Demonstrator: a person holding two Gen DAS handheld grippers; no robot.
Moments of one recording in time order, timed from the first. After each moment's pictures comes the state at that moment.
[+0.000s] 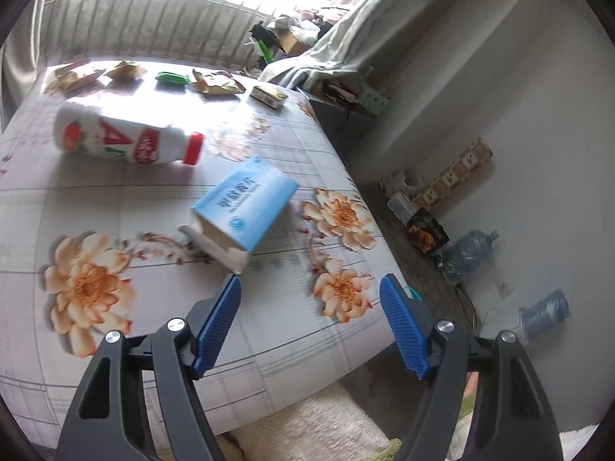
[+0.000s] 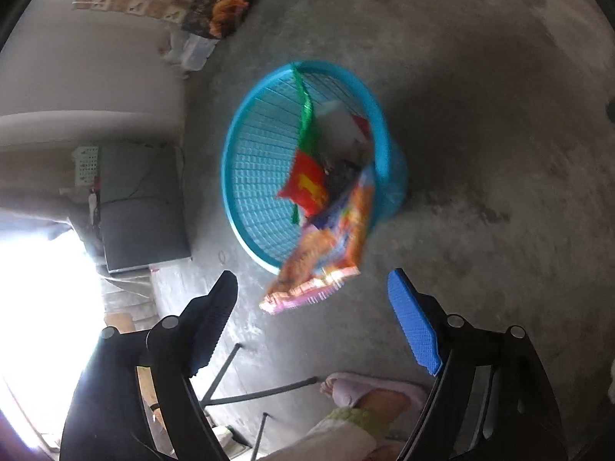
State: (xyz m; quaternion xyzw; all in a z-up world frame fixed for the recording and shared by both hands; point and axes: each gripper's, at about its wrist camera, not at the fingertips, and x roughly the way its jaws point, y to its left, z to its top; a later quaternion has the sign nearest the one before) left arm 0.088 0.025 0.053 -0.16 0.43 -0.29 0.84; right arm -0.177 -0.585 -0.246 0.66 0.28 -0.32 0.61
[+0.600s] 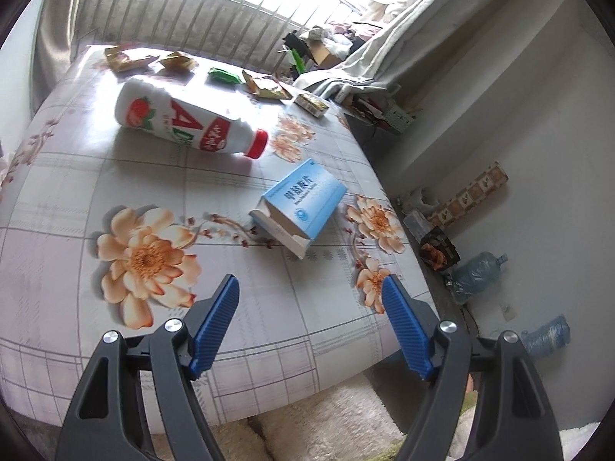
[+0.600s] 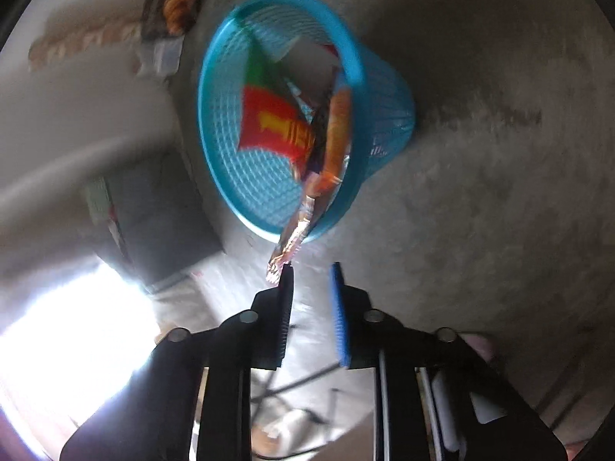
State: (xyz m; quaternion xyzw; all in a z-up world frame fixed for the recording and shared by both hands) left arm 0.075 0.078 0.037 -0.19 0.43 -0.25 0.85; right arm -0.163 -0.565 -0.304 0.79 0.22 -0.26 0.51
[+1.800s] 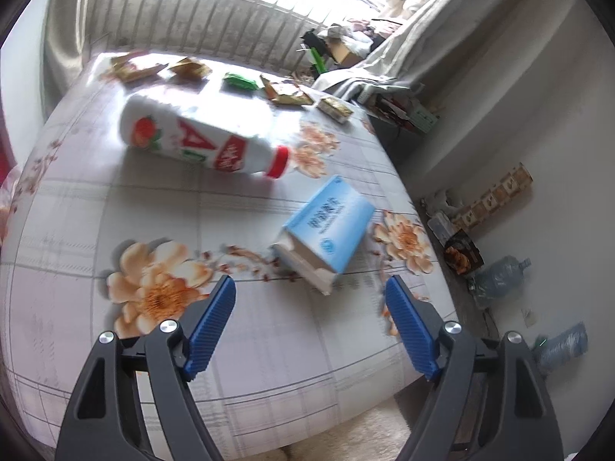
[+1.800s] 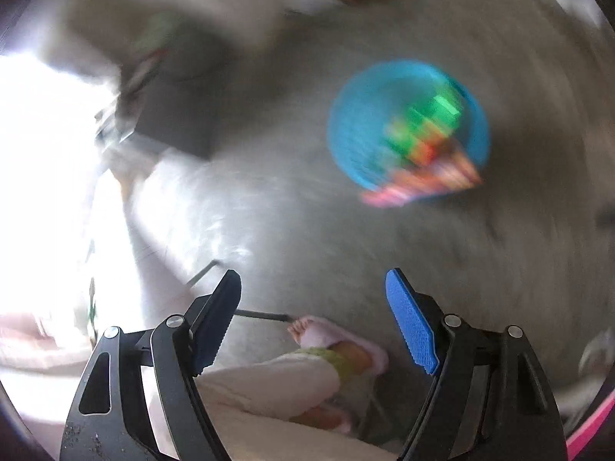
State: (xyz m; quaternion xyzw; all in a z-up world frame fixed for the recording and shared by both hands) left arm 0.112 0.077 0.036 -0.17 0.44 -0.20 0.86; right arm -0.079 -0.445 -0.071 0.46 0.40 -0.24 0.75
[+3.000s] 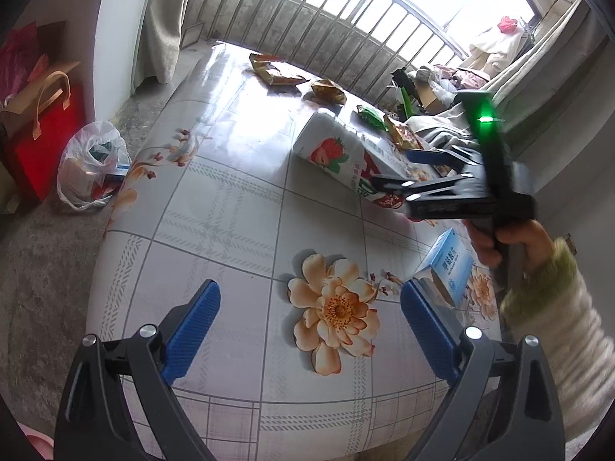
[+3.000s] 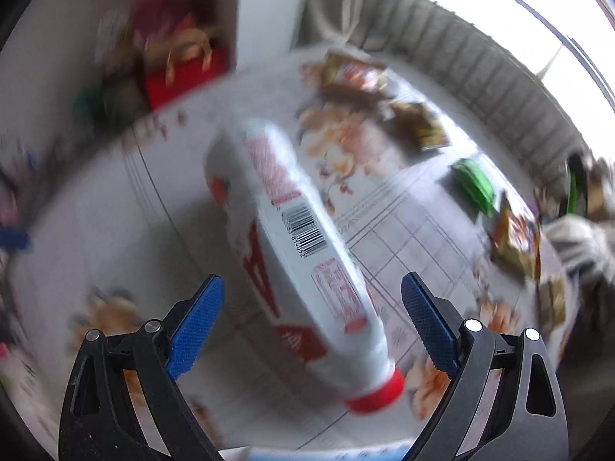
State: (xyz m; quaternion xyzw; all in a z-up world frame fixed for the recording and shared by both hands) left arm 0.098 0.200 0.015 -0.23 0.44 -0.06 0.87; right arm 0.265 0.094 -0.029 -0.34 0.44 0.33 0.77
